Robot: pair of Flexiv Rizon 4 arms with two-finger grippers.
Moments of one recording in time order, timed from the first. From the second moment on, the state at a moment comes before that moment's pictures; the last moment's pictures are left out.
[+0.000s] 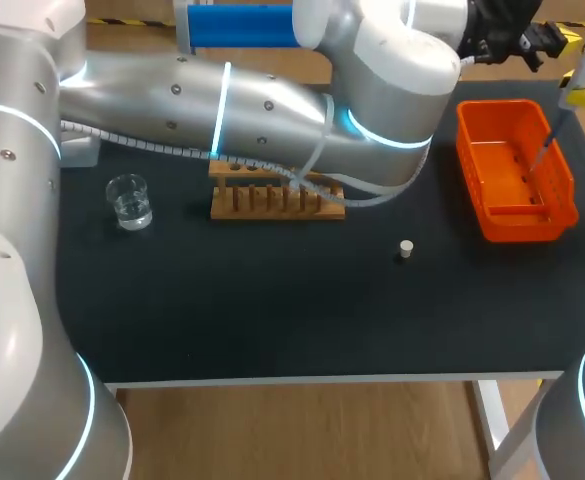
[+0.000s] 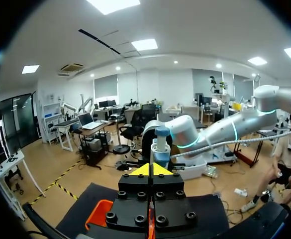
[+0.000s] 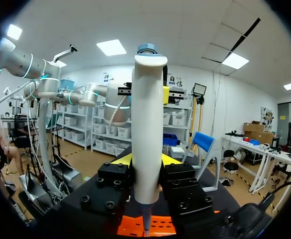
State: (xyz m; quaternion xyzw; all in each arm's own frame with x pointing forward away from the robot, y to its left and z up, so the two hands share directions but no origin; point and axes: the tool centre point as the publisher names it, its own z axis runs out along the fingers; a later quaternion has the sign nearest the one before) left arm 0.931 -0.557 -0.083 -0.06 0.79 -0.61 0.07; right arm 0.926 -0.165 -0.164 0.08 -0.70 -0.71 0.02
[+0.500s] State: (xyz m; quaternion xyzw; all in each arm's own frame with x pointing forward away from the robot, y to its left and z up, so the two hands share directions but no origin) left arm 0.925 -0.558 -0.063 -0.04 0.78 -0.62 0.09; right arm 0.926 -0.165 -0.164 0.08 -0.70 -0.71 0.02
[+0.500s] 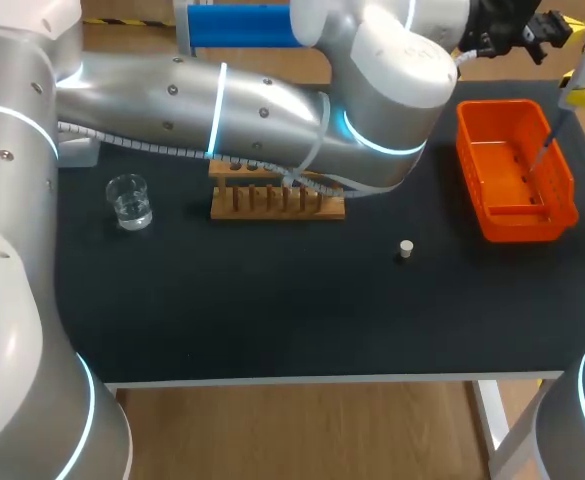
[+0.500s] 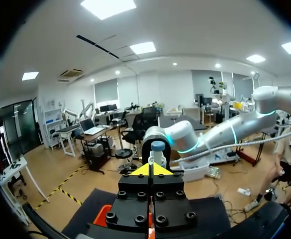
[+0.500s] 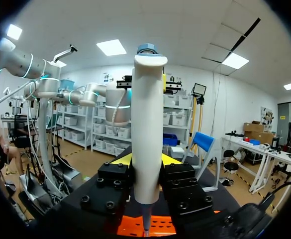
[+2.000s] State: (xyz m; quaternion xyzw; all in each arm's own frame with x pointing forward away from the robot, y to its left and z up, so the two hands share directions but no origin) left arm 0.919 -0.580 -0.066 -0.03 0.79 -0.61 0.08; right arm 0.926 -0.165 -0.165 0.08 -0.70 -0.71 0.02
